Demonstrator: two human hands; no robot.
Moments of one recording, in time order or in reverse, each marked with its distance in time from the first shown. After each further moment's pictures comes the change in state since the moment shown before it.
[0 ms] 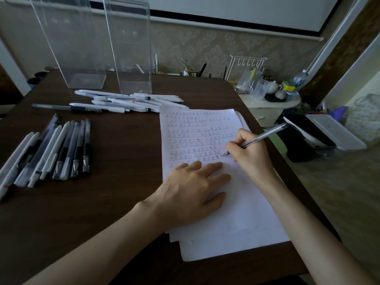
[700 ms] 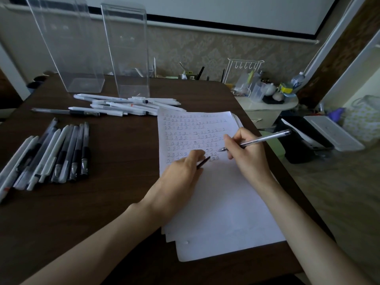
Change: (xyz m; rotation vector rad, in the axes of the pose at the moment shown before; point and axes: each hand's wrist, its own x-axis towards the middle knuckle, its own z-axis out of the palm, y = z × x) left_hand 0.002 -0.004 -0.003 -0.463 0.196 -0.333; right_hand -0.003 -0.008 -0.002 0.155 0.019 -0.023
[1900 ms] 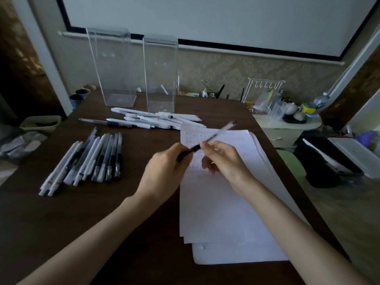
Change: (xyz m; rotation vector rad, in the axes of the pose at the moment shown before) left_hand -0.005 -0.019 -0.049 0.053 0.335 -0.101; right_hand 0.004 -0.044 0.052 0.166 -0.430 0.216
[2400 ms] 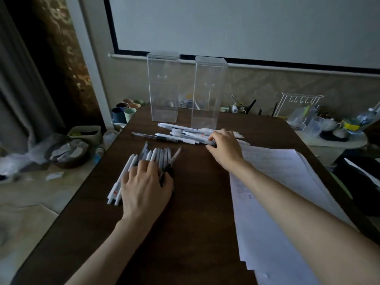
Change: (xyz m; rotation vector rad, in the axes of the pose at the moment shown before) left_hand -0.033 -0.074 -0.086 0.687 0.206 -0.351; right_hand 0.134 0.012 0.082 -1.030 0.171 -0.339
